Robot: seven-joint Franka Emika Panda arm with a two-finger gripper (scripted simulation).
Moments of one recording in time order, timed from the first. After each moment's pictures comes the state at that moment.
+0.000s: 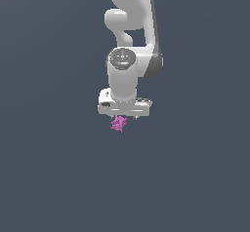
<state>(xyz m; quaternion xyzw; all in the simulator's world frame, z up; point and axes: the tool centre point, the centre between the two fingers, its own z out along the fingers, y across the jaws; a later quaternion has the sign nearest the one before) -0.007 -0.004 0.148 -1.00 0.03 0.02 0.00</state>
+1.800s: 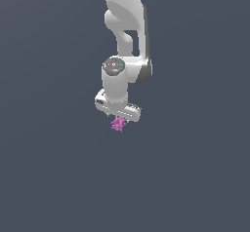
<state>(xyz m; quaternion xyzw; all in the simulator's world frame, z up) -0.036 -0.032 0.100 -0.98 0.19 0.00 0.00</state>
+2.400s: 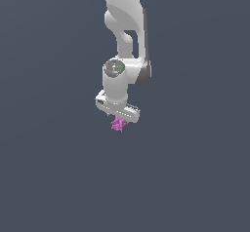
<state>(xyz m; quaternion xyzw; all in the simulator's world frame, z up) -0.042 -0.034 0.089 -0.98 0.21 0.00 0.00</state>
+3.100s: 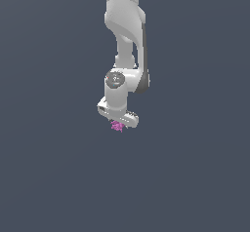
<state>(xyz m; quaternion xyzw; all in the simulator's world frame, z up) -0.043 -0.034 0.042 -0.98 0.21 0.00 0.00</state>
